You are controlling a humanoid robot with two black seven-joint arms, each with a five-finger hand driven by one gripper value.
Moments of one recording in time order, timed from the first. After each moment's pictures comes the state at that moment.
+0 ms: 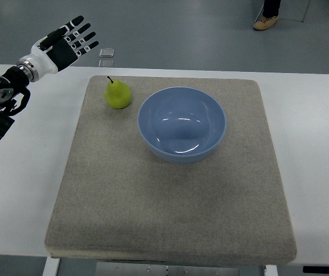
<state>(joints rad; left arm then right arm) -1.07 0.26 -0.63 -0.15 -0.40 -0.61 0.23 0.02 0.00 -0.09 0.16 -0.04 -0.09 0.00</state>
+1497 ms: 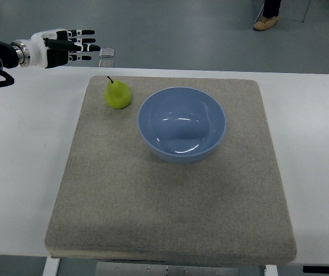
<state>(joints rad) -1.17 0.40 -0.61 -0.35 0.42 -0.61 0.18 0.02 0.00 -0.09 0.16 -0.04 -0.09 0.00</state>
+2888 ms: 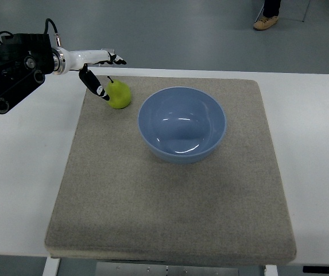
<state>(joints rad) -1.14 0.41 -0.38 -0.74 1.46 -0.34 -0.09 0.02 0.00 -0.09 0.16 -0.04 -0.09 0.00</state>
